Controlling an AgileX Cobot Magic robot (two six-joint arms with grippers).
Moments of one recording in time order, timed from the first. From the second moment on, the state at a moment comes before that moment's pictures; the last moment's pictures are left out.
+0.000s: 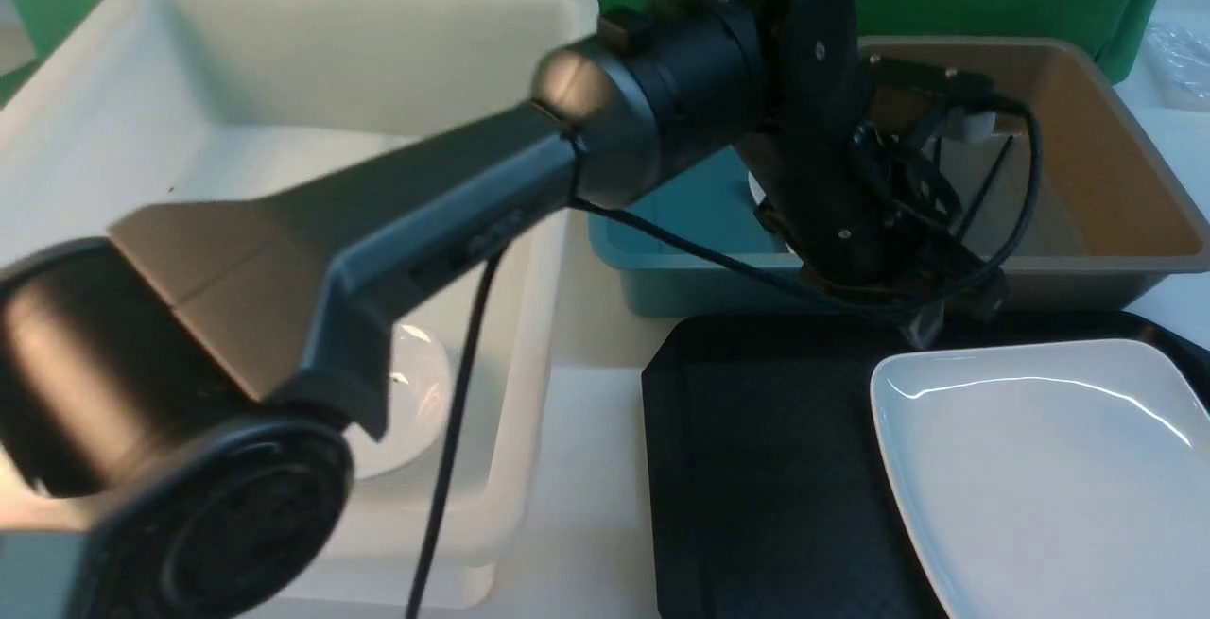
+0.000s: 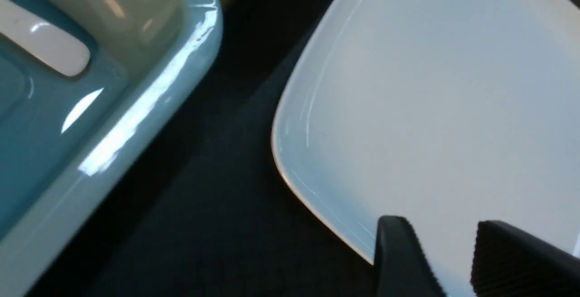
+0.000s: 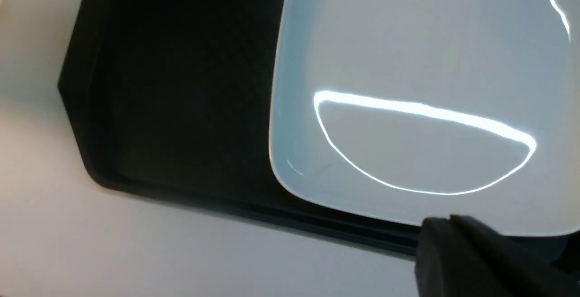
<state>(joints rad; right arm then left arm) 0.06 0.73 -0.82 0.17 1.05 -0.18 -0.78 2.26 -2.11 -0.32 0.98 0.12</state>
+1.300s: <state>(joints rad) 0.06 0.73 -0.82 0.23 0.97 -0.23 -0.78 2.48 -2.12 -0.40 0.75 0.02</state>
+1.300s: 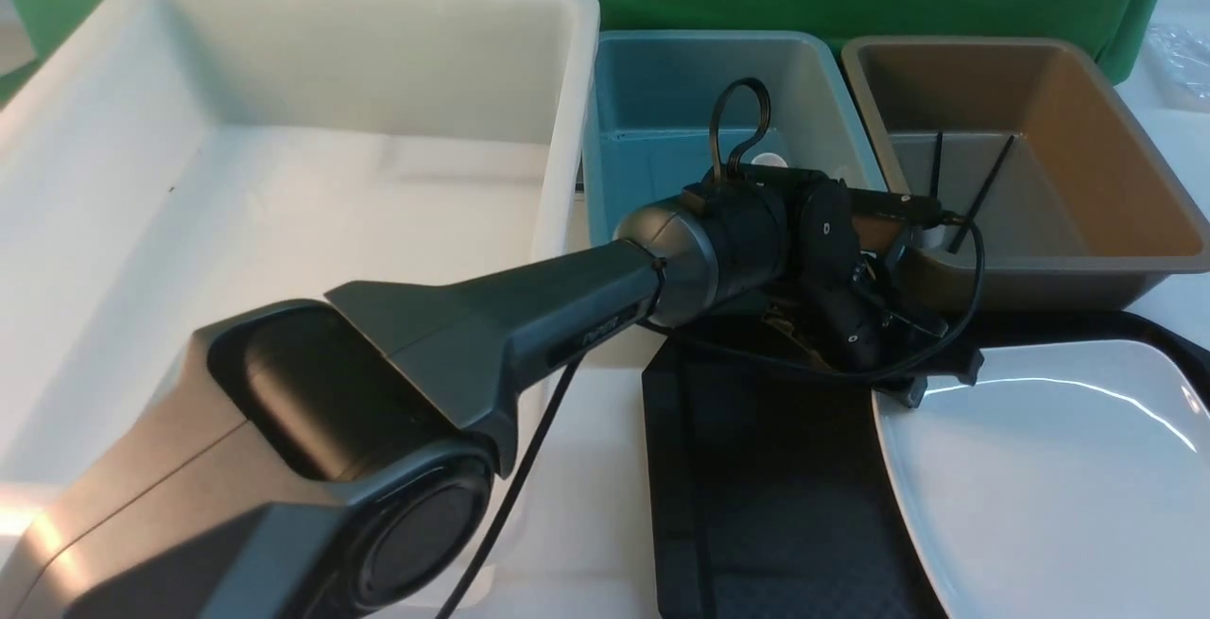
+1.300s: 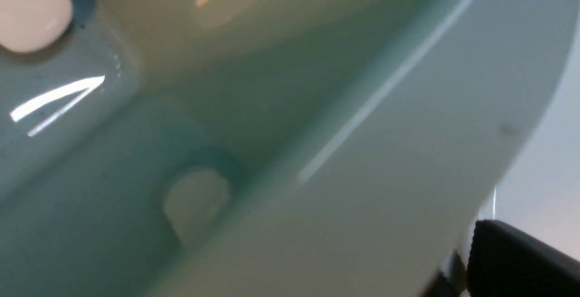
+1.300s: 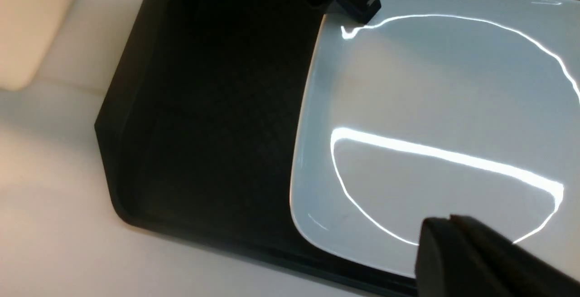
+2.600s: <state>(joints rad) 0.06 0.73 -1.01 0.35 0.94 -0.32 -0.77 2.01 -2.12 -0.23 1.06 0.12</state>
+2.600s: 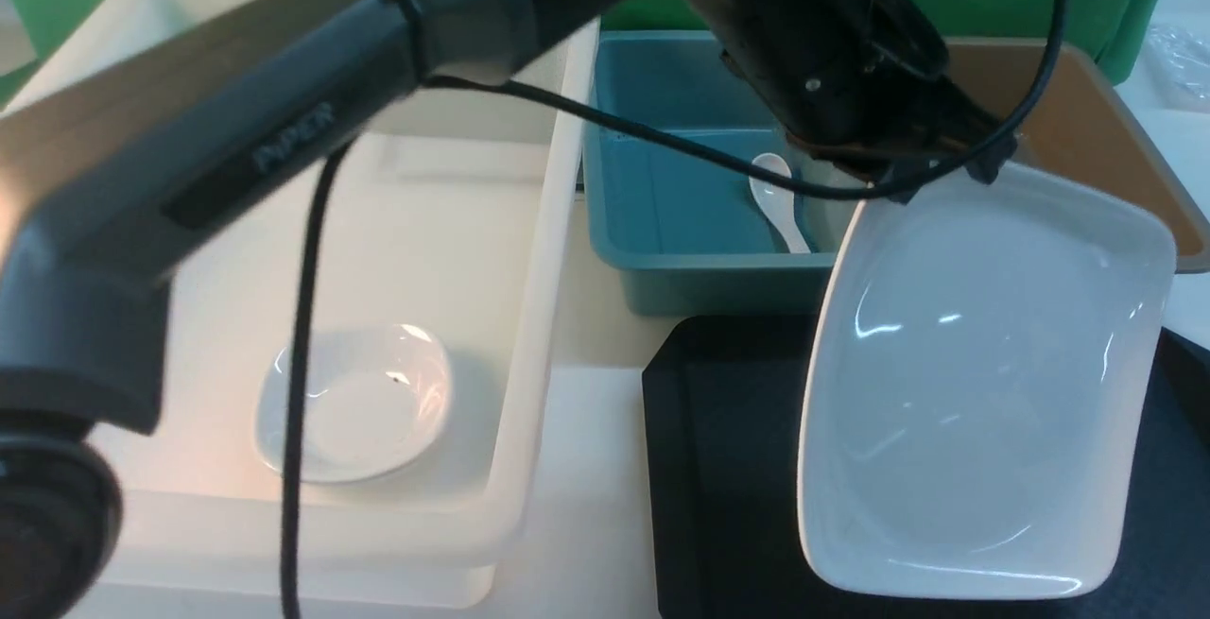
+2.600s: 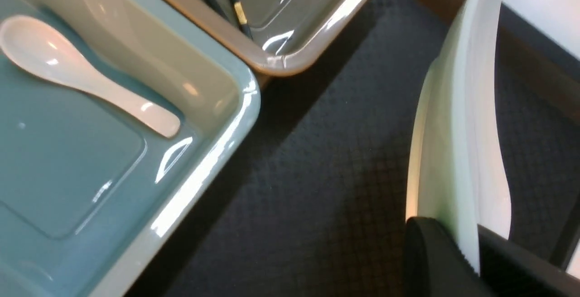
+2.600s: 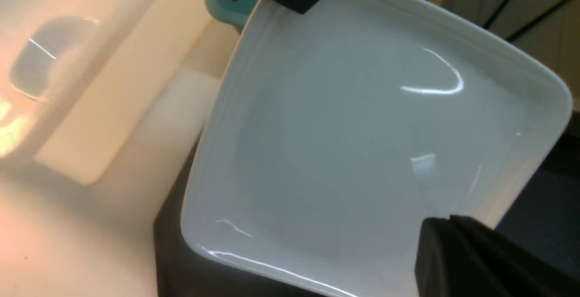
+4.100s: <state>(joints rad) 0.63 1.52 -1.82 0.26 0.94 -0.22 0.27 1.74 -1.61 -0.90 0.70 0.33</state>
